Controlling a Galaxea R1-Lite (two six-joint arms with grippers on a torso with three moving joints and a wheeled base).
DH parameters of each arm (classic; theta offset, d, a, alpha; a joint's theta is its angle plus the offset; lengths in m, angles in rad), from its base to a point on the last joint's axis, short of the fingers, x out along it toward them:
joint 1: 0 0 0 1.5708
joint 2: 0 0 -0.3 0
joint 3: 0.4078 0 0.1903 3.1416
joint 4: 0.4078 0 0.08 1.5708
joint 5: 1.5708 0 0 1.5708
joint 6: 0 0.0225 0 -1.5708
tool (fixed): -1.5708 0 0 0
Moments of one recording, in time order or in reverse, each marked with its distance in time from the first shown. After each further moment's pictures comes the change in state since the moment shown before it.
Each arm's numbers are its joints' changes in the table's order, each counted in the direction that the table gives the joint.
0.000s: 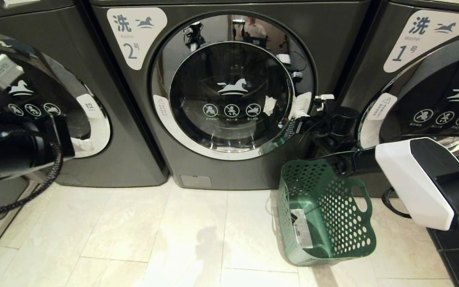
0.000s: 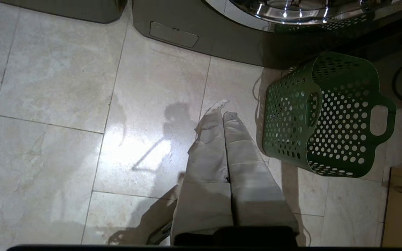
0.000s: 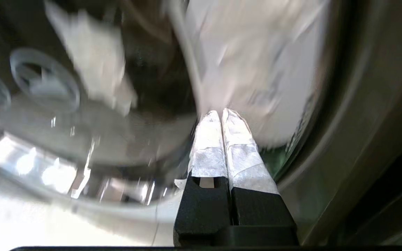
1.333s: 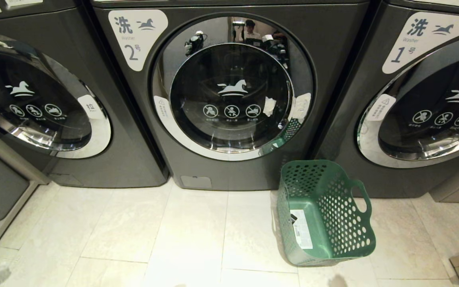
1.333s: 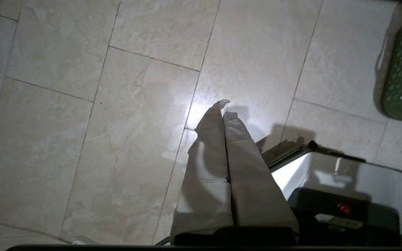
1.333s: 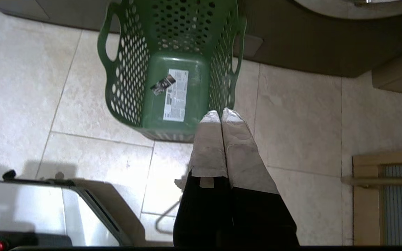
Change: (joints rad) left arm 0.247 0.502 -0.659 -0.007 0.060 0.189; right arm -0.394 1.762 -1.768 0.479 0.090 -0.274
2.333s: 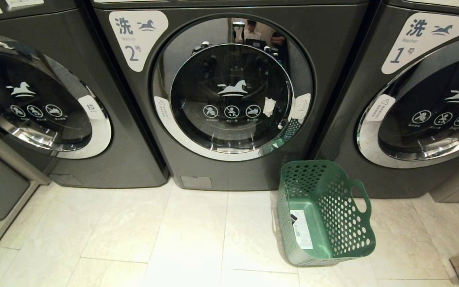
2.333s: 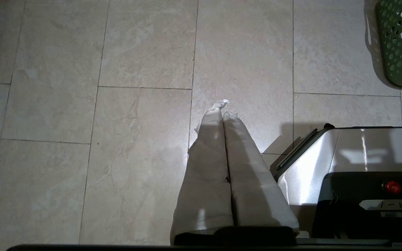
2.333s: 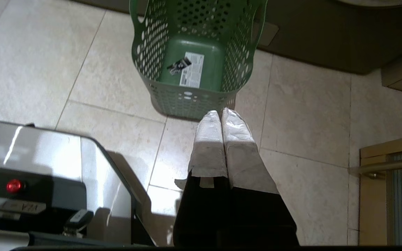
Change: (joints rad) left arm 0.177 0.472 -0.436 -0.159 -0.259 0.286; right arm 0.185 0.689 -0.010 0.676 -0.113 0.011
